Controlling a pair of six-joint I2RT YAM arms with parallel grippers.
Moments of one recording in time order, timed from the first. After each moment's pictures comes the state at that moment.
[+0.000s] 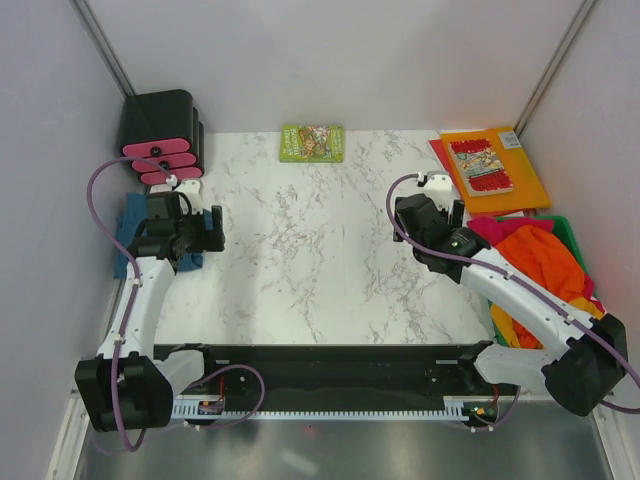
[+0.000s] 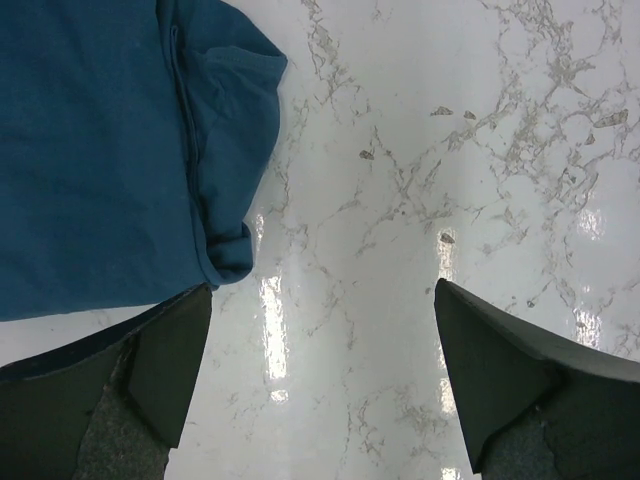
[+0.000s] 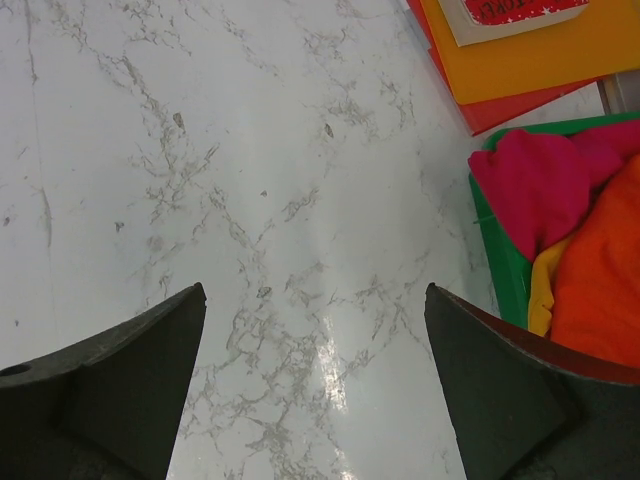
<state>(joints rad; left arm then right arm) 0.08 1.09 0.89 -0.57 0.10 0.07 0.63 1.20 1.00 -0.56 0.72 0.45</state>
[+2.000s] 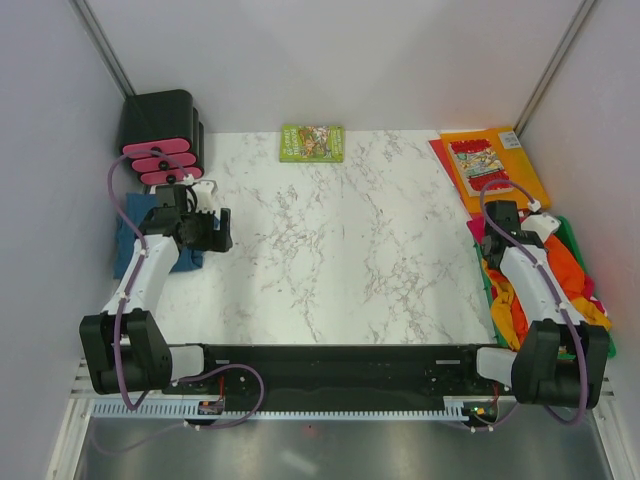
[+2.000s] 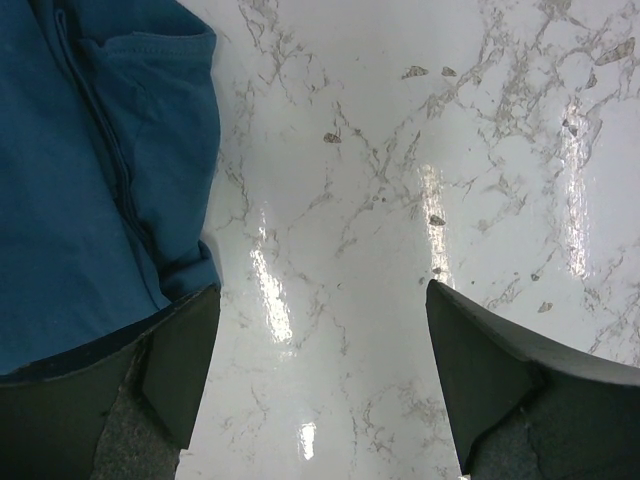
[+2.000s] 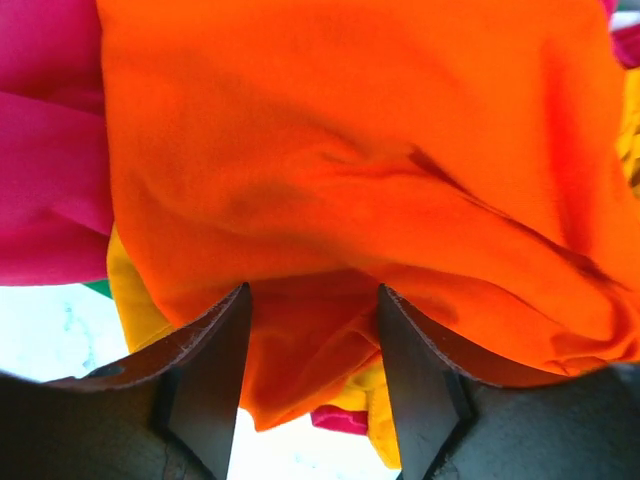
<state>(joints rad) 0.09 1.28 0.94 -0.58 0.22 0.18 -0.10 1.20 0.83 -0.74 0.67 0.69</state>
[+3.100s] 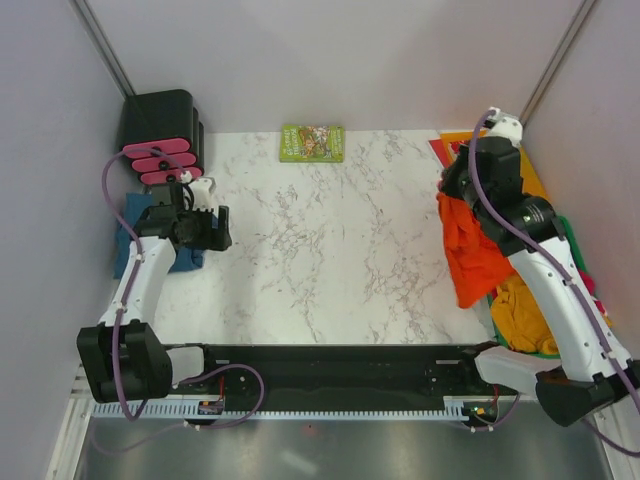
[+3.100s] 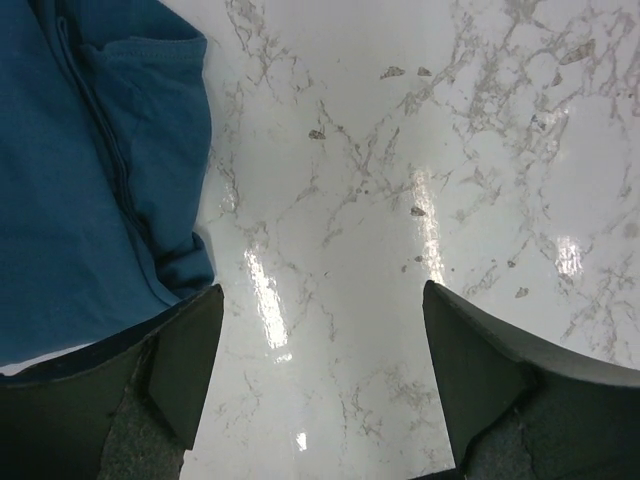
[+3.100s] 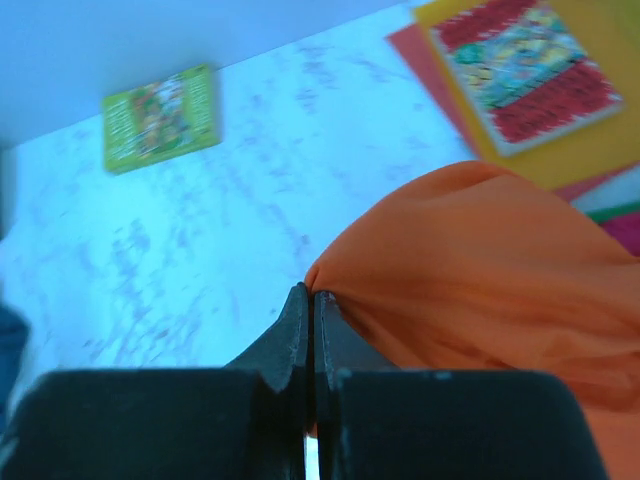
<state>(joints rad) 0.09 1.25 0.96 -0.63 0.23 0.18 0.30 1.12 1.39 -0.71 0.36 0.50</state>
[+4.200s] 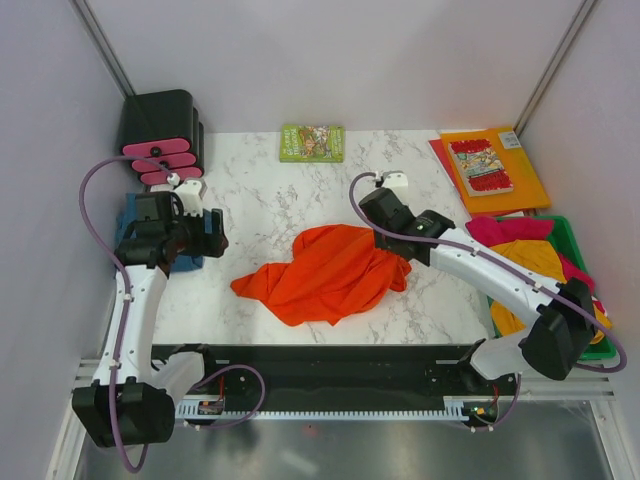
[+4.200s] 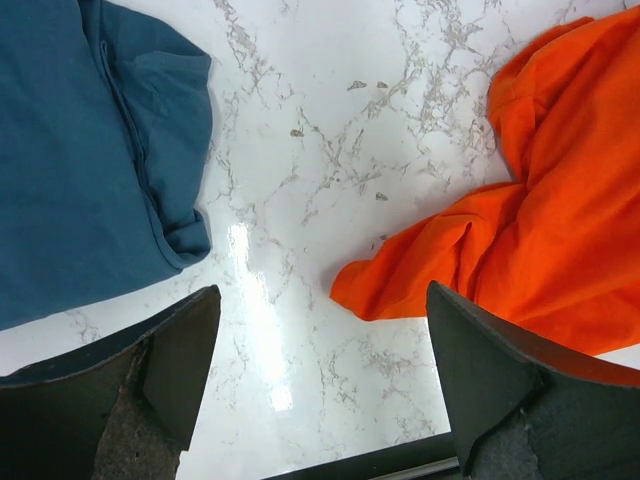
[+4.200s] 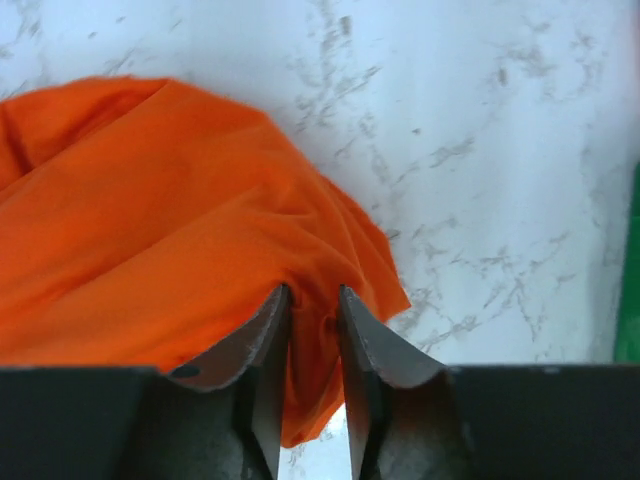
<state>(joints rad) 0.09 1.01 0.99 -0.76 0.25 0.14 0.79 1.43 1.21 -0.70 0.51 0.51</state>
